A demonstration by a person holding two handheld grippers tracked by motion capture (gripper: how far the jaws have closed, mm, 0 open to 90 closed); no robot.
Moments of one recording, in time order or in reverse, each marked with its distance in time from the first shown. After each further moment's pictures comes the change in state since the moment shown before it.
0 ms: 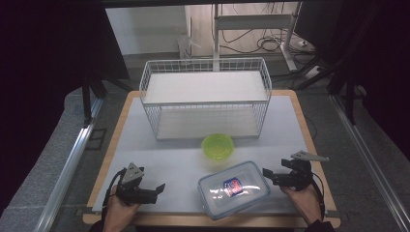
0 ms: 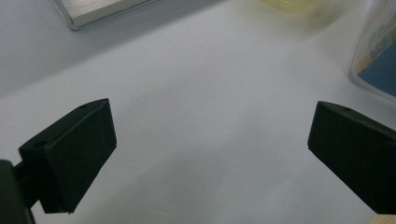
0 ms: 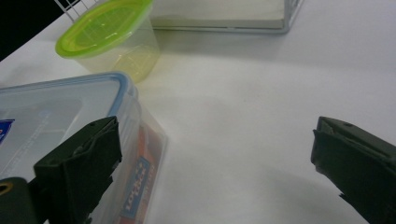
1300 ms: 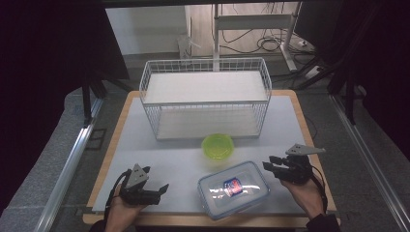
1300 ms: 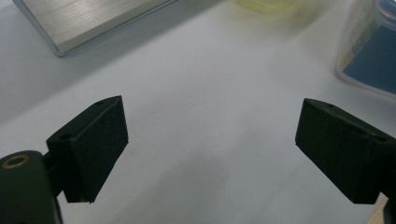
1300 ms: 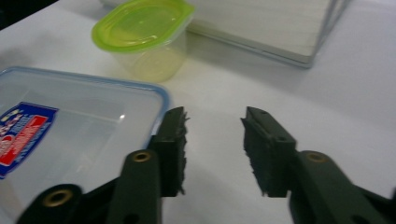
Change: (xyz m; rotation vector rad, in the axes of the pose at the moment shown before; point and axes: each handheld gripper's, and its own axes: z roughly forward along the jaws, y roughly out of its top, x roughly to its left) left arm -0.011 0.003 0.004 -0.024 -0.003 0.104; right arm 0.018 0.030 -0.009 0.067 0.043 -0.198
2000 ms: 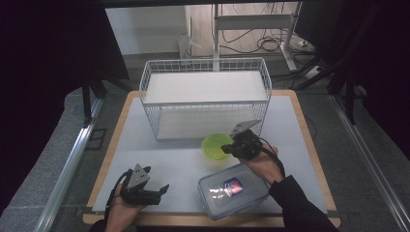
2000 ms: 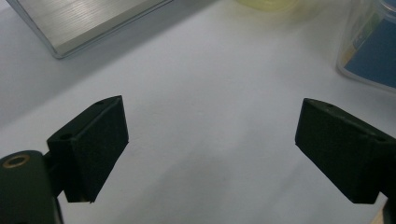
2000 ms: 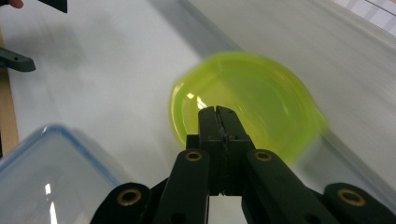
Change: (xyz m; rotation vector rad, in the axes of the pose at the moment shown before) left arm 0.000 0.000 0.001 0.008 0.000 0.026; right arm 0.066 0.099 0.094 0.169 0.179 -0.298
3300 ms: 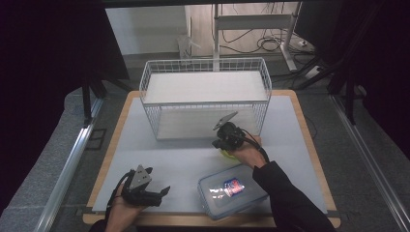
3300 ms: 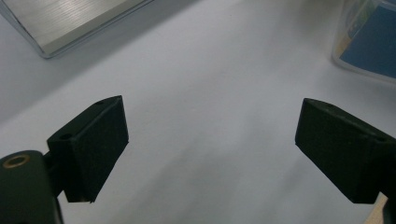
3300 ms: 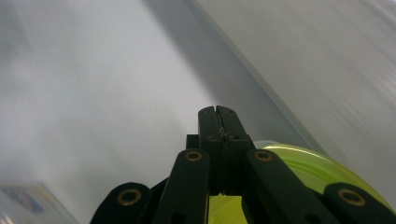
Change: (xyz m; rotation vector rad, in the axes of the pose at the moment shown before) left arm -0.002 -0.001 0.003 0.018 -0.020 0.030; right arm -0.020 0.021 0.053 0.145 -0.024 -0.027
